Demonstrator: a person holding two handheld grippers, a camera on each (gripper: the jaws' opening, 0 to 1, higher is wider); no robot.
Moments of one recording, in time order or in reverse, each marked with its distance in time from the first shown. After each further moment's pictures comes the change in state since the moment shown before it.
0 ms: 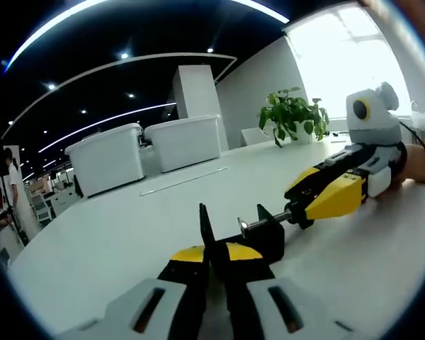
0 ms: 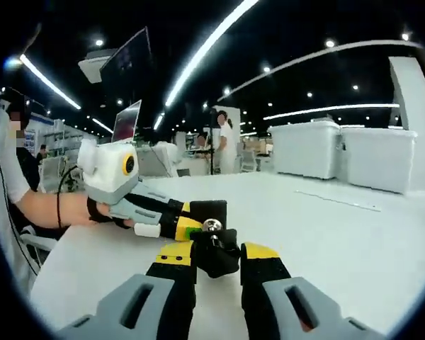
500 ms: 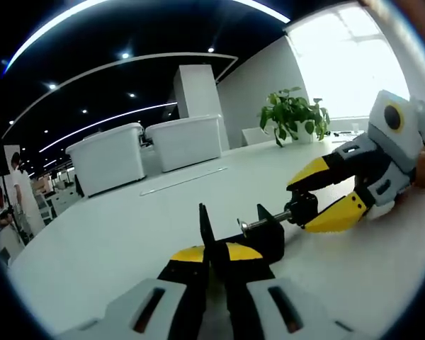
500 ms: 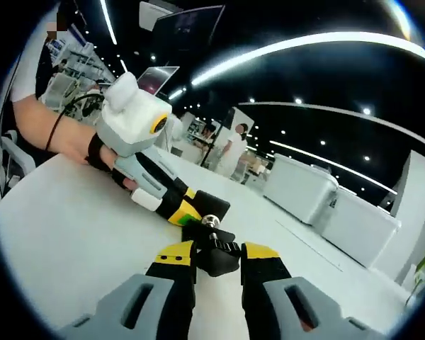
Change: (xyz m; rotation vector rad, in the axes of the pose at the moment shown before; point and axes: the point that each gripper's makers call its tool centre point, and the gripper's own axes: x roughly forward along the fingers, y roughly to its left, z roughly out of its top) left arm 0.000 0.001 0.000 0.000 0.001 0.005; right arm 0.005 0.005 0.001 -0.357 0.002 -0.070
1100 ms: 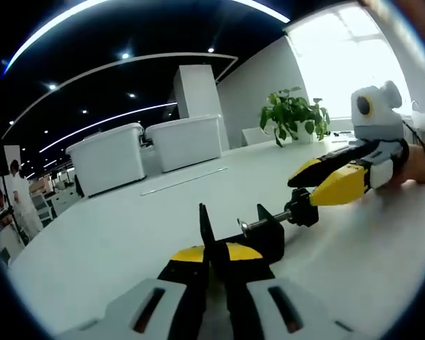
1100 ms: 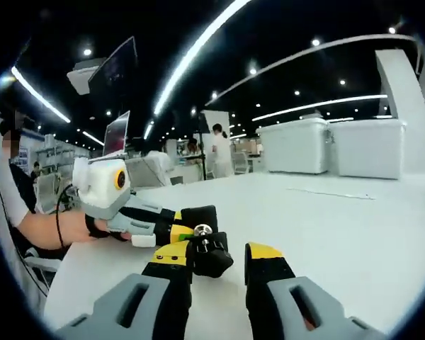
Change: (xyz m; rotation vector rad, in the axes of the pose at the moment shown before) left arm -0.001 0.000 0.000 0.001 -0.001 0.001; right arm -0.009 -0.023 -0.008 0.637 -0.006 0.053
